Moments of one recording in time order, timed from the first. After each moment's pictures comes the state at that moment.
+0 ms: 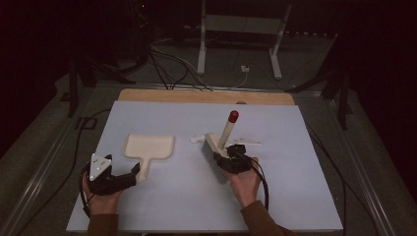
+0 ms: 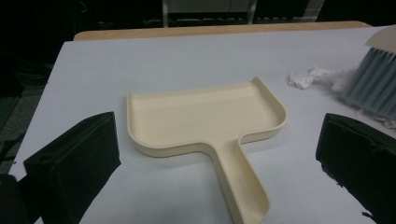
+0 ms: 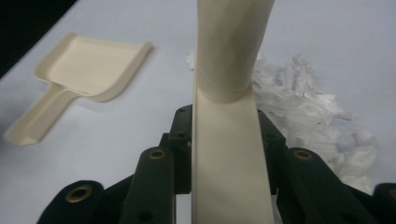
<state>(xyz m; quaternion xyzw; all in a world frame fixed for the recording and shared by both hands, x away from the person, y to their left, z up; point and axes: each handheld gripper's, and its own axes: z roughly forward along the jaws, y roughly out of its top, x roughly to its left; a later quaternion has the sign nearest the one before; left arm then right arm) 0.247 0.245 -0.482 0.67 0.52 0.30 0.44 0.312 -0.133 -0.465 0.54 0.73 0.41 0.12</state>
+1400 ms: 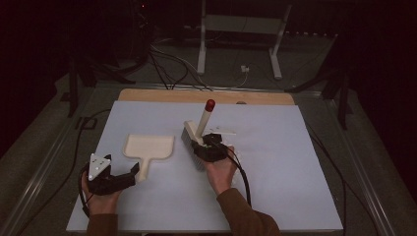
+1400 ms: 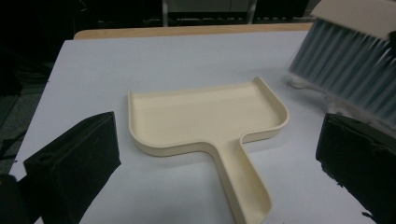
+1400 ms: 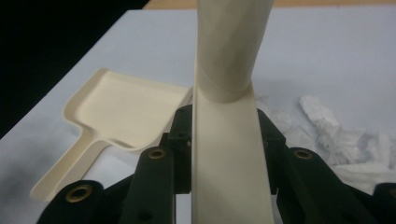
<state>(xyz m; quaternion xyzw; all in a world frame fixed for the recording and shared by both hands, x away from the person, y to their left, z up) 0.247 0.247 -0.483 0.67 0.52 0.29 0.44 0.343 -0.065 -0.461 0.53 0.72 0.44 0.12</state>
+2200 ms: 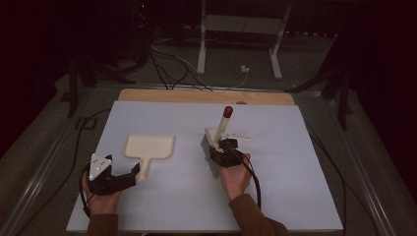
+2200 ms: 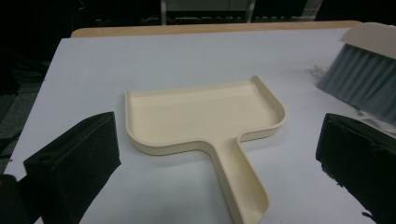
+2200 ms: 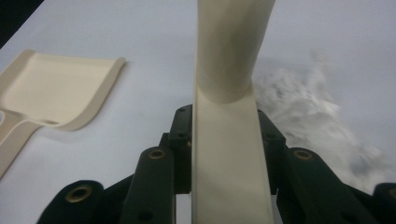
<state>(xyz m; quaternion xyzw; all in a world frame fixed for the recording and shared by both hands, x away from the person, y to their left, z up) 0.247 0.245 -0.484 0.67 0.52 0.29 0.44 0.330 -0.109 -0.472 0.59 0.70 0.37 0.15</state>
